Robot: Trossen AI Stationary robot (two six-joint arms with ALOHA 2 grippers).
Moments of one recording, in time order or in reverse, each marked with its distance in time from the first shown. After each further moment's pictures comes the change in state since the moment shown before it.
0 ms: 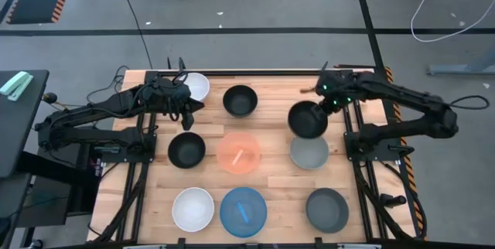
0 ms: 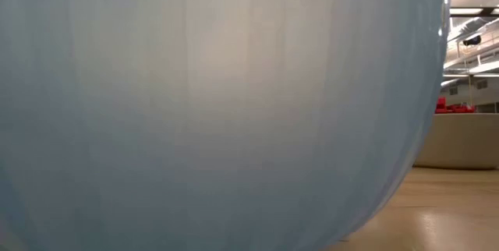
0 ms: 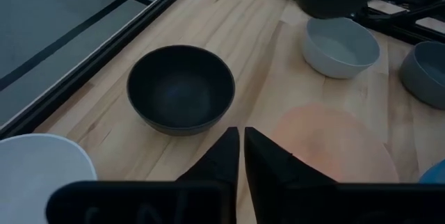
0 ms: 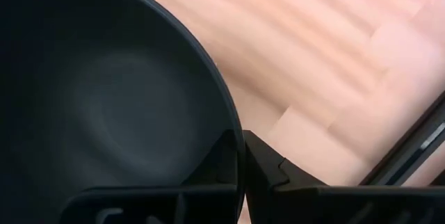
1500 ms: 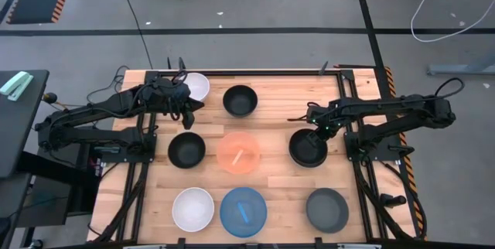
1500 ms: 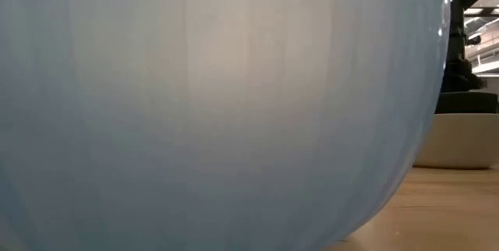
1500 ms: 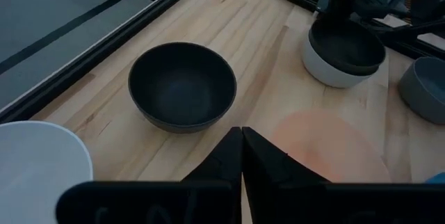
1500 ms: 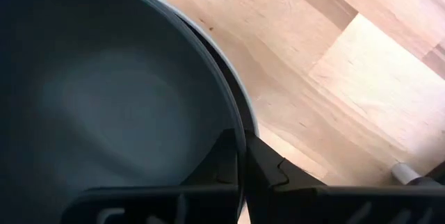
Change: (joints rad) left arm -0.001 0.000 0.000 -0.001 -0.009 -0.077; right arm 0.213 0.086 -0.350 0.236 -0.040 0.216
